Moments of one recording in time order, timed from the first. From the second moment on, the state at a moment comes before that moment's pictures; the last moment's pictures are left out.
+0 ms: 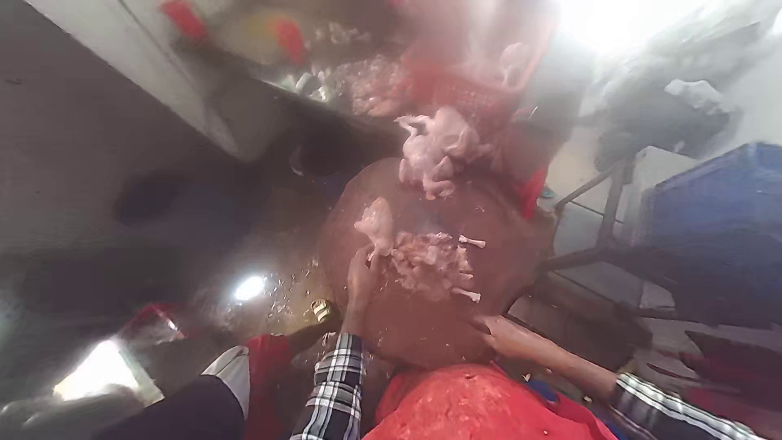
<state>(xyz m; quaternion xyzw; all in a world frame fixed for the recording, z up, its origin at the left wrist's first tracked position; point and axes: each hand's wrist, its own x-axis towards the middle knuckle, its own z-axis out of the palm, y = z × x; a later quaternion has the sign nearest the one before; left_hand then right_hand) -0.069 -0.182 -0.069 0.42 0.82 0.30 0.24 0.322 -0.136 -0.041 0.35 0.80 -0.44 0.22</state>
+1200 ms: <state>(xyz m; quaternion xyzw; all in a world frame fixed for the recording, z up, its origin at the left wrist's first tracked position) 0.001 -0.352 -0.034 0.13 0.81 0.44 0.36 0.175 -0.180 -0.003 0.18 0.88 -0.44 0.04</state>
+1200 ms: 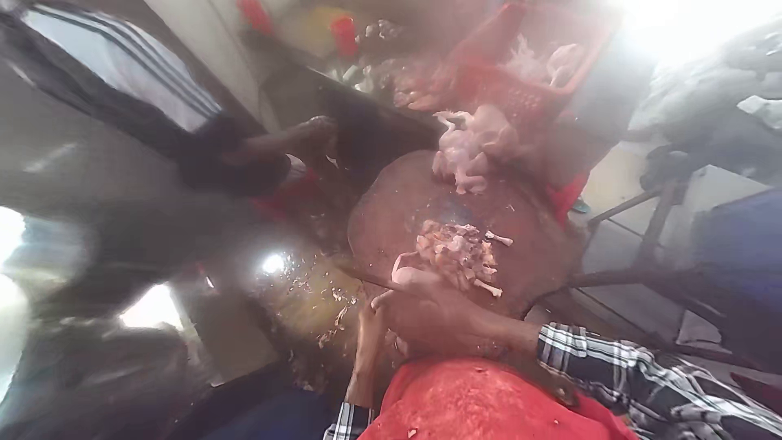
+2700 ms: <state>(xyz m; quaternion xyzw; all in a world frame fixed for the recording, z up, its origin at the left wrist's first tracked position) 0.041 -0.402 -0.072 0.13 0.68 0.37 0.62 0.227 -0.182 -0.064 0.31 0.79 -0.47 0.24</state>
